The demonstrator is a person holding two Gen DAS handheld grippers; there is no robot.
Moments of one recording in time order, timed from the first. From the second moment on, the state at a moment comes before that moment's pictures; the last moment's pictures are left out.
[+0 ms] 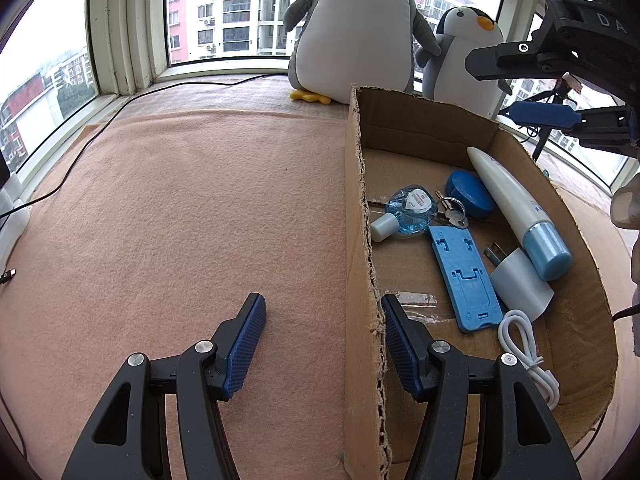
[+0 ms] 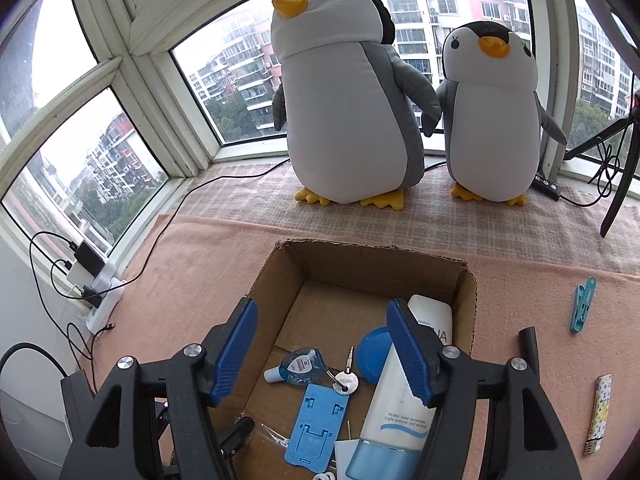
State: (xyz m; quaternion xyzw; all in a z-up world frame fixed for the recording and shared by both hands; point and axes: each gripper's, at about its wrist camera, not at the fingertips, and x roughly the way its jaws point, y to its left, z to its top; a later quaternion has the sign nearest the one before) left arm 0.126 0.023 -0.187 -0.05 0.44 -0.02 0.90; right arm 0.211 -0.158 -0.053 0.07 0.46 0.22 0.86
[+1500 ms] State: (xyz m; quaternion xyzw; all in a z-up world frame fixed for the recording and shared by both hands) left arm 0.125 0.023 -0.187 -0.05 0.44 -0.02 0.90; right arm 0.099 -0.339 -0.068 0.08 0.42 0.01 0.90
